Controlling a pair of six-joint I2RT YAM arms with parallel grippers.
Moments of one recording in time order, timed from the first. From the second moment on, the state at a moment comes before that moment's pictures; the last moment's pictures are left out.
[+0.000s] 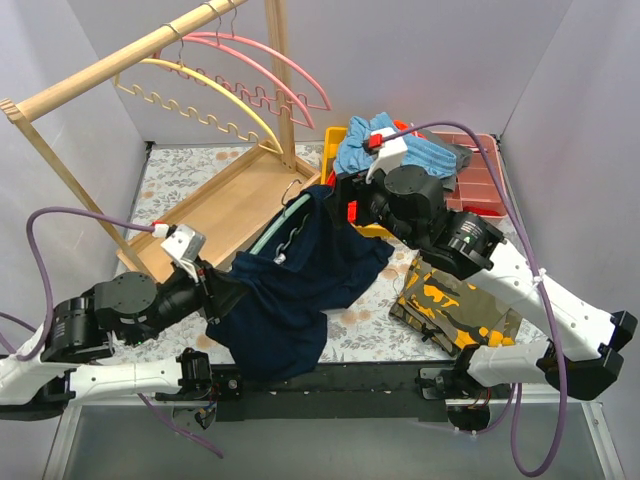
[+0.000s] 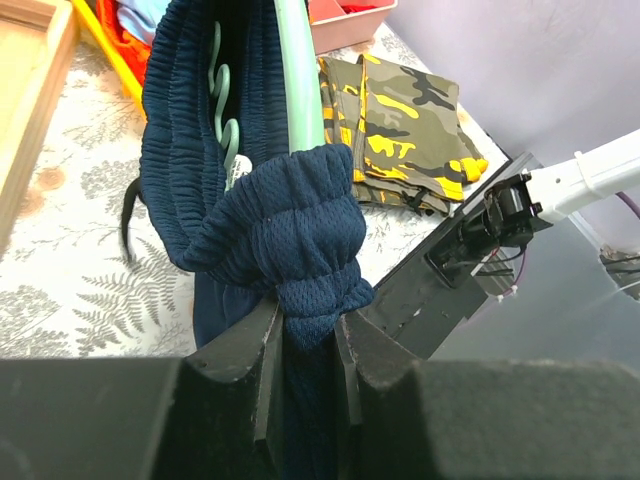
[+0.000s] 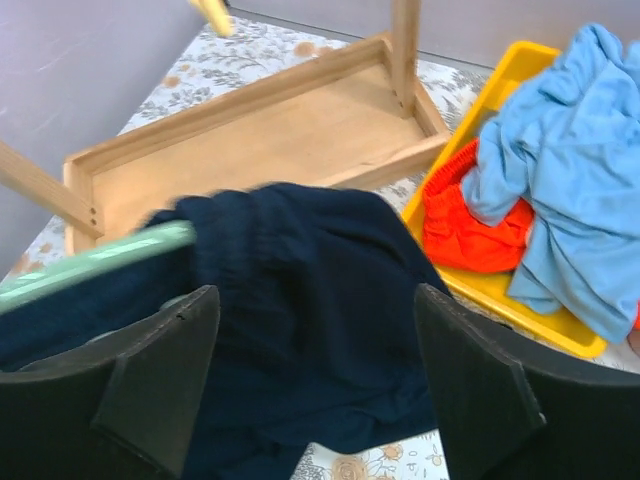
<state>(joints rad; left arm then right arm) -1.32 0.57 1.20 -0.90 -0.47 -0.51 0.98 1.25 1.51 -0.53 0.34 0.30</state>
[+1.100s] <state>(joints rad) -1.29 0.49 1.61 -1.14 -0.43 -0.42 0.84 1.64 1.07 0.26 -0.14 0.61</state>
